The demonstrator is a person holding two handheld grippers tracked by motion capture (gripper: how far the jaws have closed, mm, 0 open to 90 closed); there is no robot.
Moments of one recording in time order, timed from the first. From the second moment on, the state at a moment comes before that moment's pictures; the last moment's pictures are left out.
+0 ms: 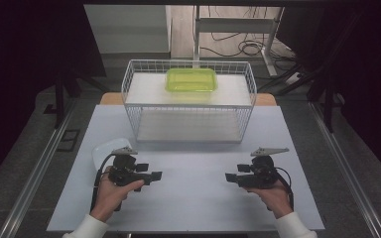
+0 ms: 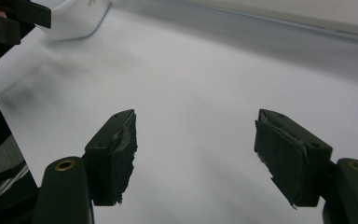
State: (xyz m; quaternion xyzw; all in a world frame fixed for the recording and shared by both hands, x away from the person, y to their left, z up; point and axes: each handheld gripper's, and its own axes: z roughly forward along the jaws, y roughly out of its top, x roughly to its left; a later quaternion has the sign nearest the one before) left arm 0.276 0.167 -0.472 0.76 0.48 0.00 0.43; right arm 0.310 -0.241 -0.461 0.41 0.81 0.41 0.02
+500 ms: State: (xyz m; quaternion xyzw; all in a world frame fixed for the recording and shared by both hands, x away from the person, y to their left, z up) left arm 0.274 0.167 -0.474 0.77 0.48 0.01 0.42; right arm 0.311 -0.242 -0.468 0.42 0.81 0.41 0.02
